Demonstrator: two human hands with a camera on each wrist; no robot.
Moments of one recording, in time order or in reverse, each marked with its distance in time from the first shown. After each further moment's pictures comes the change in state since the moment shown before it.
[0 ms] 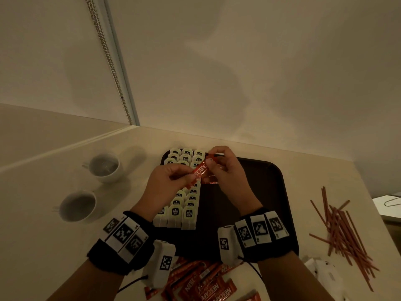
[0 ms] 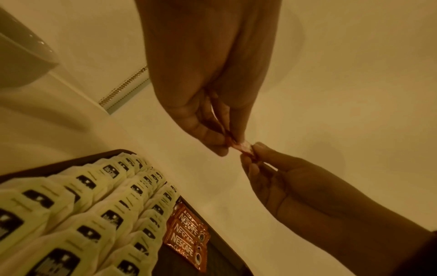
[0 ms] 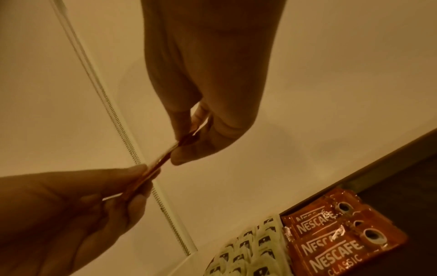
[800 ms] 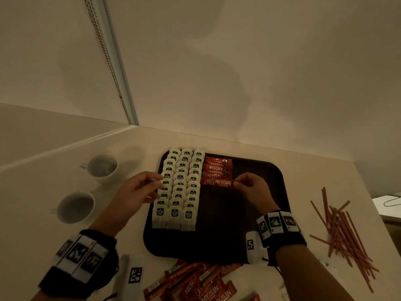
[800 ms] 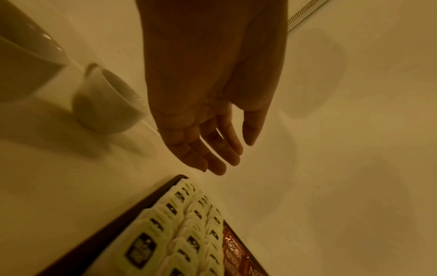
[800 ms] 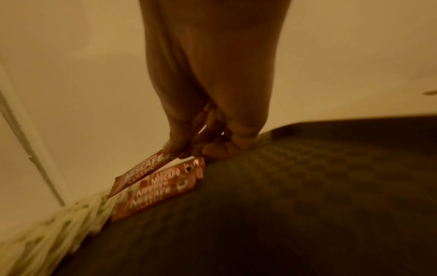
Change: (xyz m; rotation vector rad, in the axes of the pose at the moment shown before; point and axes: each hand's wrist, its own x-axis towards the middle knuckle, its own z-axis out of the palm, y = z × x) left_hand -0.022 -0.016 -0.055 -0.007 -0.007 -0.242; right_hand 0.011 0.083 -0.090 -0.497 0.186 0.293
